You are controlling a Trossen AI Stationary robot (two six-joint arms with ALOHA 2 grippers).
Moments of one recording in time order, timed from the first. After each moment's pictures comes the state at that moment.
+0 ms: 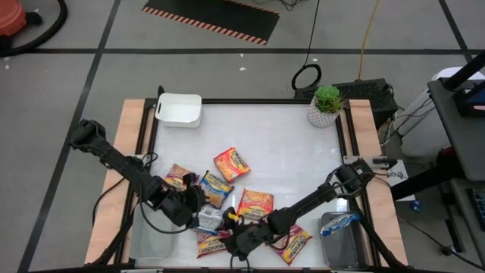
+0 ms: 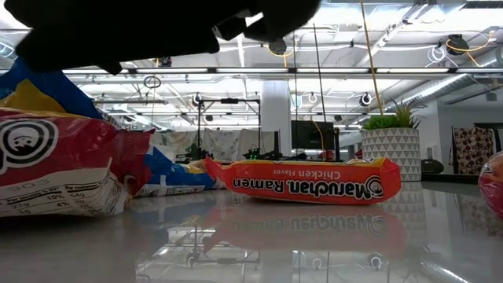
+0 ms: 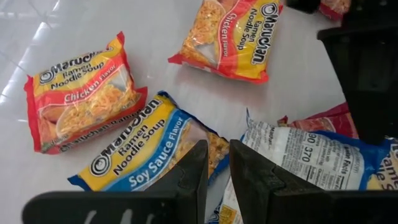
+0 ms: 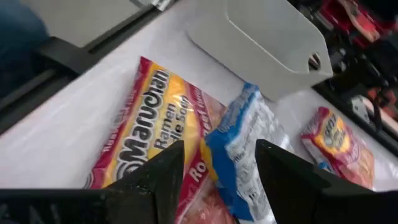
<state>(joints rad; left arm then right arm) -0.64 1.38 0.91 -0.50 -0.50 -0.60 0.52 2.21 1.57 0.08 0.39 -0.32</state>
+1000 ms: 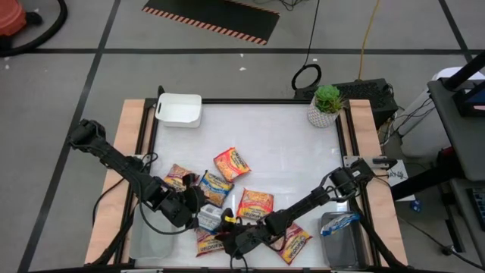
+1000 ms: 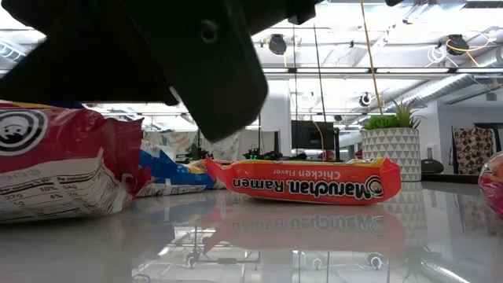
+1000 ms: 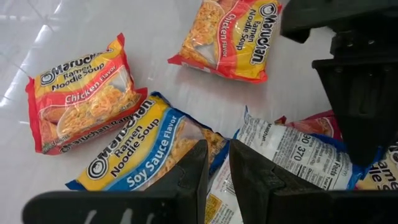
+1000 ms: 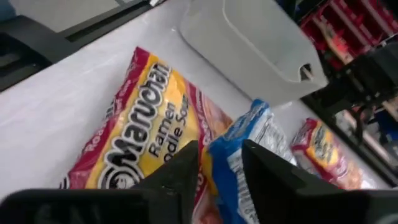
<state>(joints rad) -0.65 1.39 0.91 -0.50 -0.51 -0.60 0.51 2.28 1.56 0.23 0.44 -0.42</state>
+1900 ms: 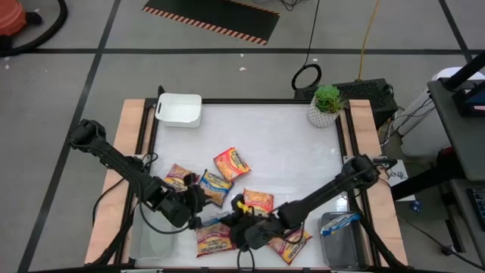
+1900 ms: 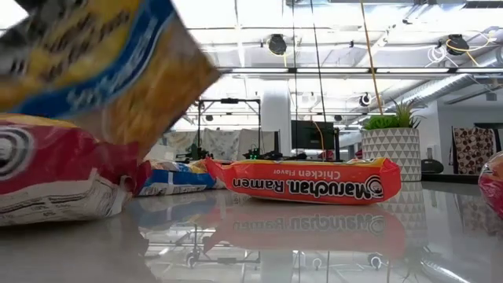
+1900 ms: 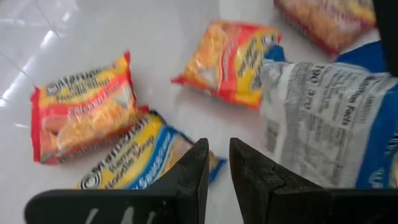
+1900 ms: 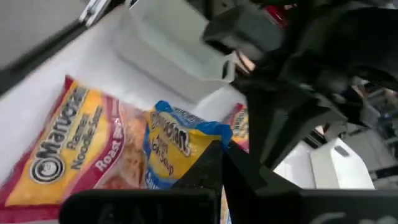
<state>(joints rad) -0.65 1.39 0.91 -0.43 -0.57 -0.63 0.52 2.01 1.56 -0.07 0.59 -0.34</state>
